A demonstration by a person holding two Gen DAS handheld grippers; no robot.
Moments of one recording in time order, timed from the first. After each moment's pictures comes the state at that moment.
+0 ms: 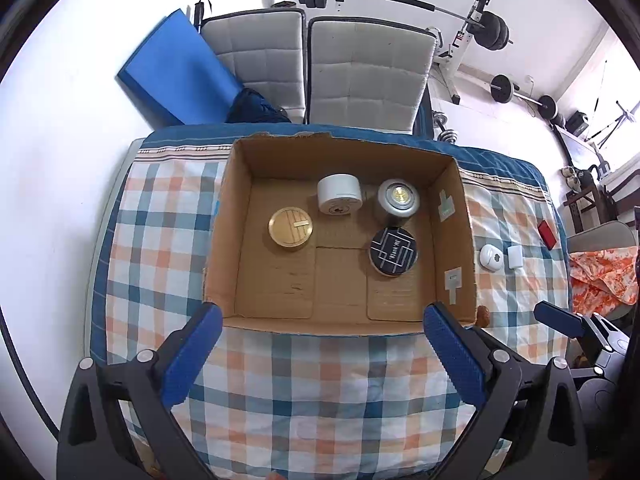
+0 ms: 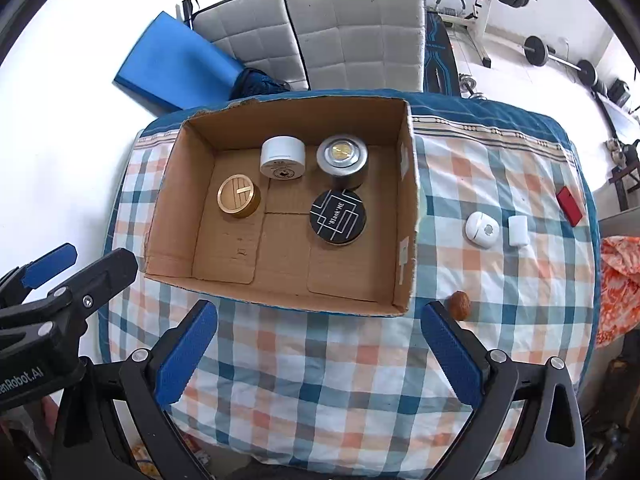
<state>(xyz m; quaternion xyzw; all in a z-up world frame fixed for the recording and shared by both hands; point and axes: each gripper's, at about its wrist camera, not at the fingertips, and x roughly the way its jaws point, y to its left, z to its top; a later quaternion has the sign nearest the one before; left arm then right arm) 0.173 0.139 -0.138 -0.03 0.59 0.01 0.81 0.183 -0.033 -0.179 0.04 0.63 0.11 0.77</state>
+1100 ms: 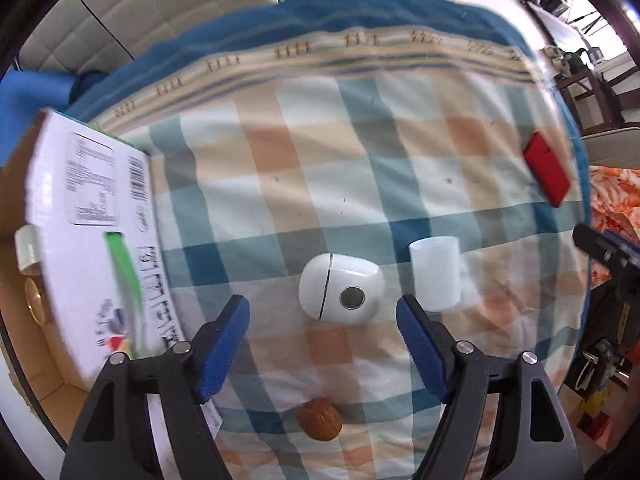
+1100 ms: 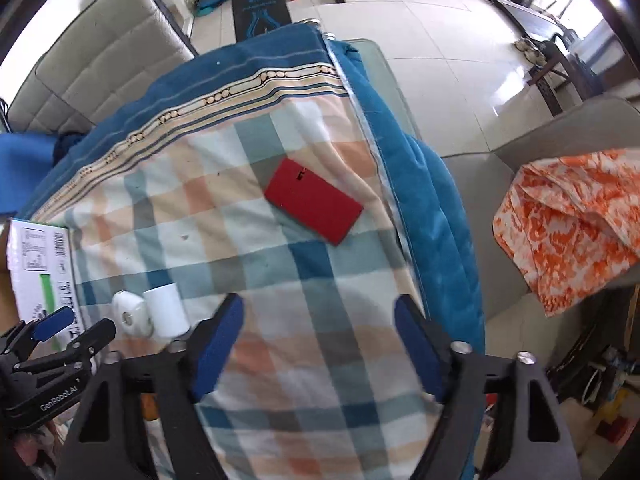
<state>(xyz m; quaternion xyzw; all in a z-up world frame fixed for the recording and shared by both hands) 0.325 -0.182 -0.360 0.06 0.73 -0.06 0.68 0.292 -0.418 -0.350 0.07 0.68 -0.06 0.73</state>
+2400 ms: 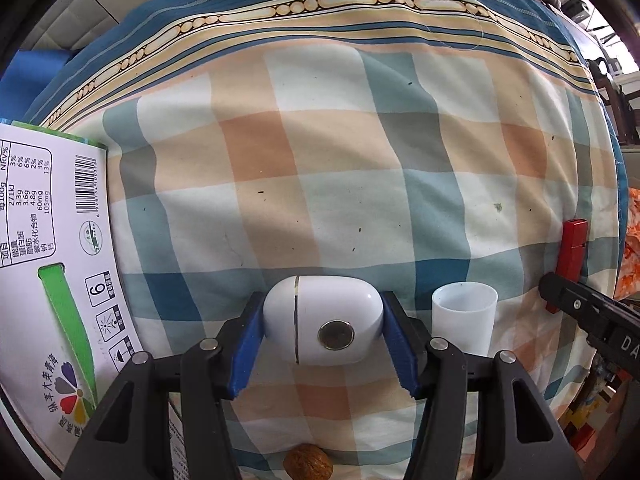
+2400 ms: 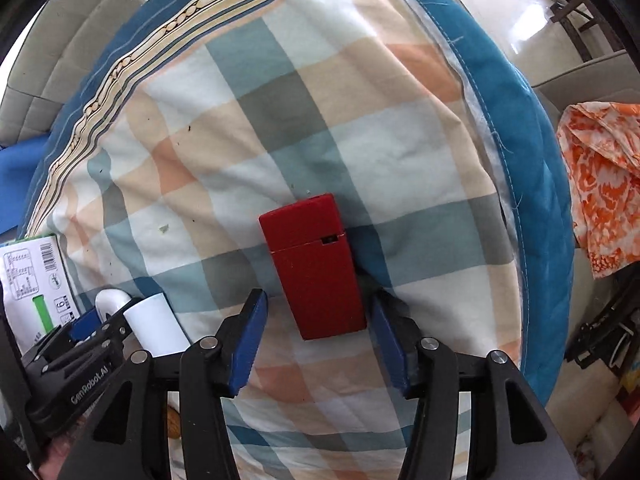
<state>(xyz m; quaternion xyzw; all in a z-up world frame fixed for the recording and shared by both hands) 0.360 -0.201 -0.406 0.04 0.74 -0.04 0.67 0.316 -0.421 -0.430 0.17 0.75 -0.06 0.64</state>
